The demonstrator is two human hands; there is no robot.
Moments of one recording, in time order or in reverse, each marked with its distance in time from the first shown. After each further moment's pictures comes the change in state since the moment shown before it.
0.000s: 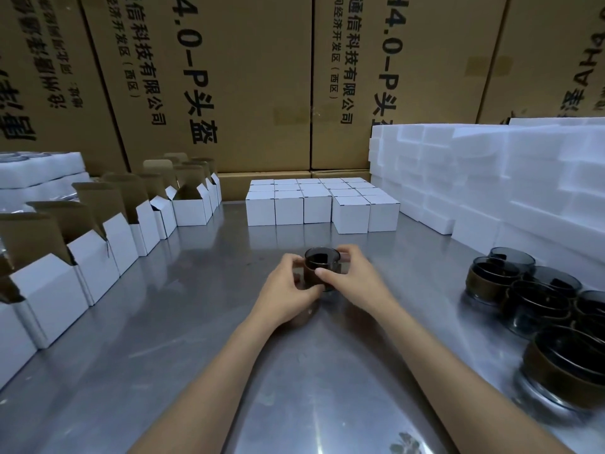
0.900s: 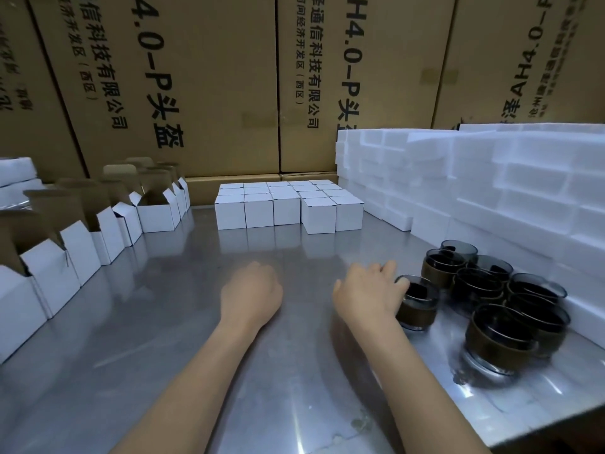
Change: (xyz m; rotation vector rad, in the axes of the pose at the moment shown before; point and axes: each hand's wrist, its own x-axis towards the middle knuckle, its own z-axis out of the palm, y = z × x) left_hand -0.008 0.007 0.004 0.648 0.181 0.081; right_hand -0.062 -0.026 -0.041 -0.879 0.171 0.275
